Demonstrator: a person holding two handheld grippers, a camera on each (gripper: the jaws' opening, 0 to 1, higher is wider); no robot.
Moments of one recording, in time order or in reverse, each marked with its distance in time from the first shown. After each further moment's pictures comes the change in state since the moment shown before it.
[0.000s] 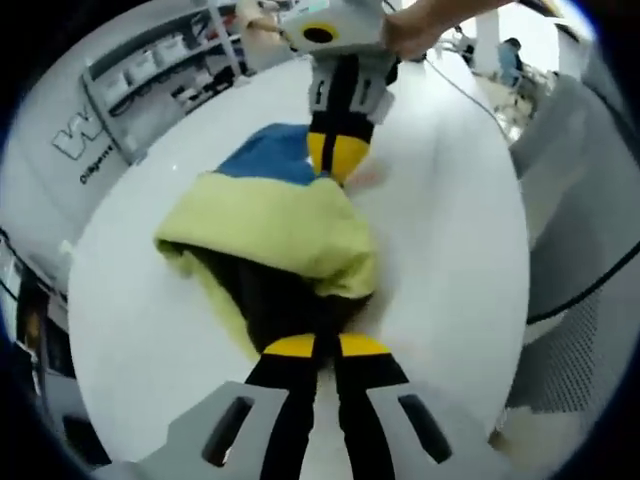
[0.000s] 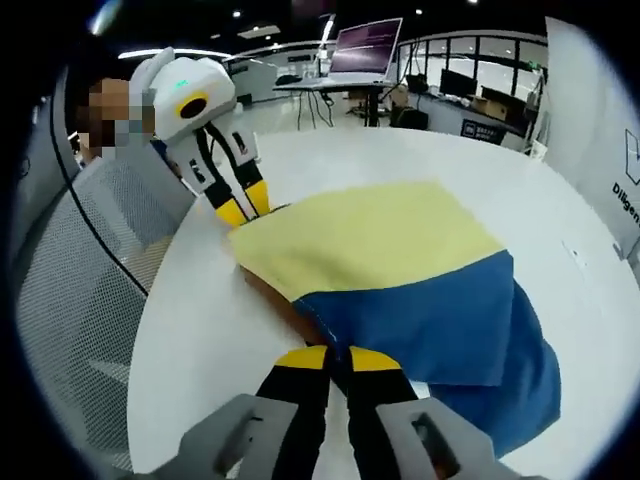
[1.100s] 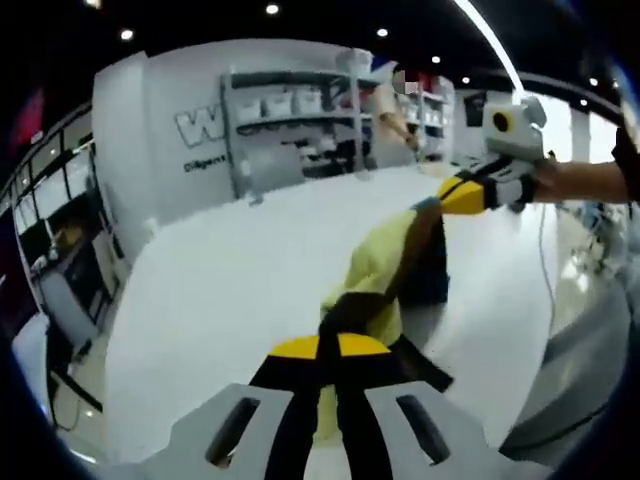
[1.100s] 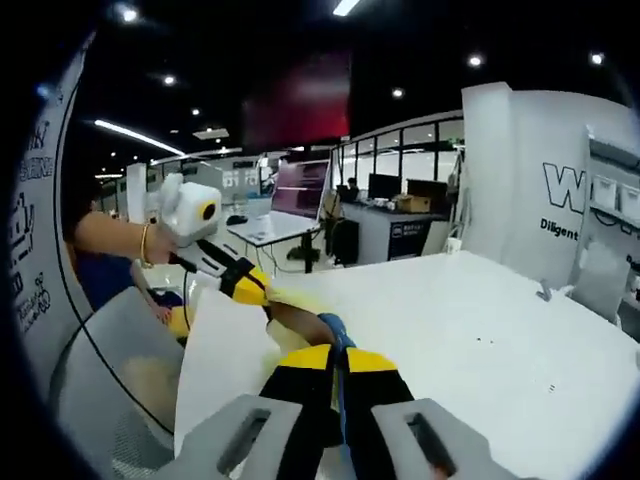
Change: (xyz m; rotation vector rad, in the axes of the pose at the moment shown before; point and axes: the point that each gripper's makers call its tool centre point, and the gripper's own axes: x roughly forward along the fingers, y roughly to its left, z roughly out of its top) left arm -0.102 0.102 0.101 -0.416 -0.418 0.312; right arm -0.156 -0.027 0.128 0.142 -0.523 -0.261
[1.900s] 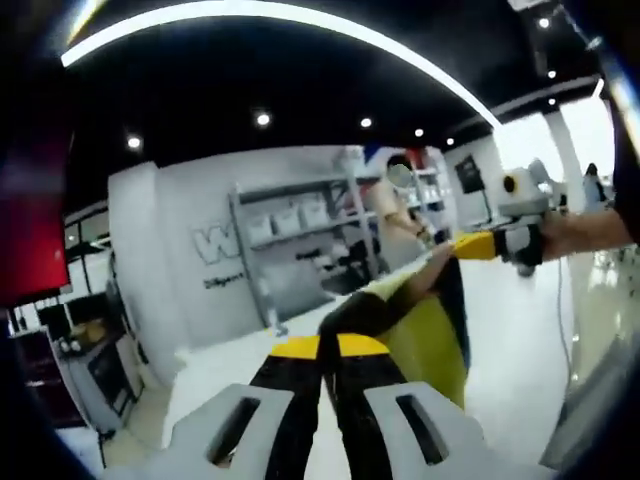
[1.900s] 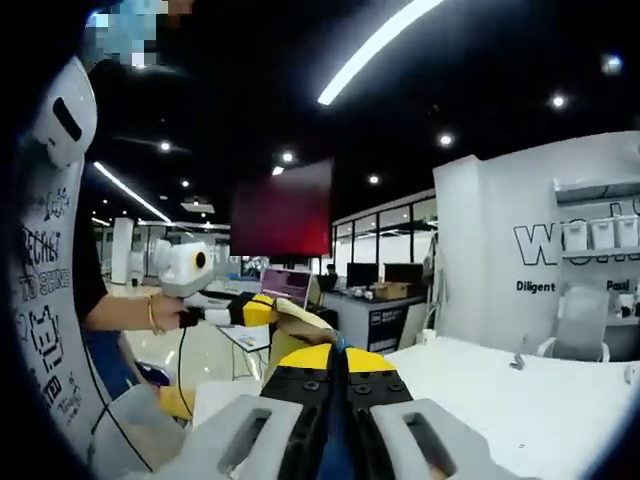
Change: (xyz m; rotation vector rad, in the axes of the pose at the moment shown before) left arm -0.072 -0.008 0.192 0.155 -0.483 0.072; right arm -0.087 -0.001 0.151 -0.020 -0.400 -0.094
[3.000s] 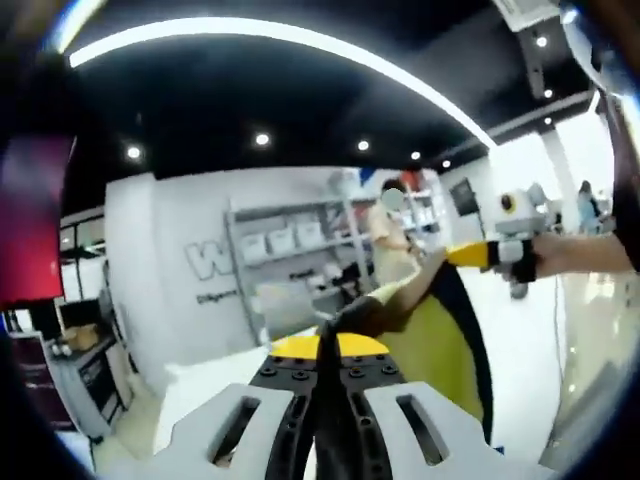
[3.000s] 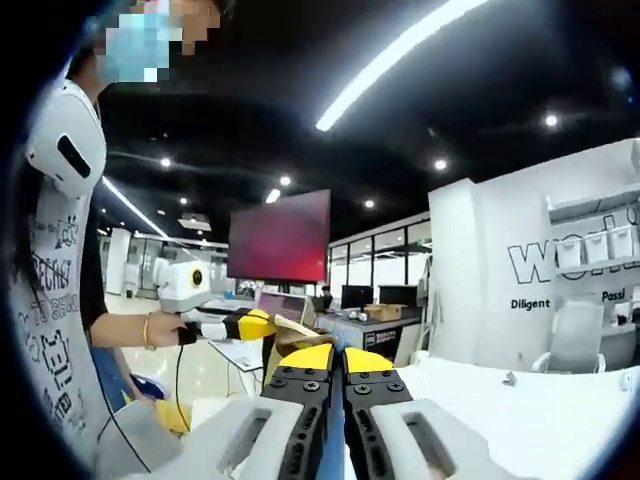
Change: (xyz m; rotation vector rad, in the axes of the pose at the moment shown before) left arm -0.001 -0.019 0.013 -0.042 -0.043 -0.039; right arm -0.014 0.006 0.020 -0.006 -0.063 0.002
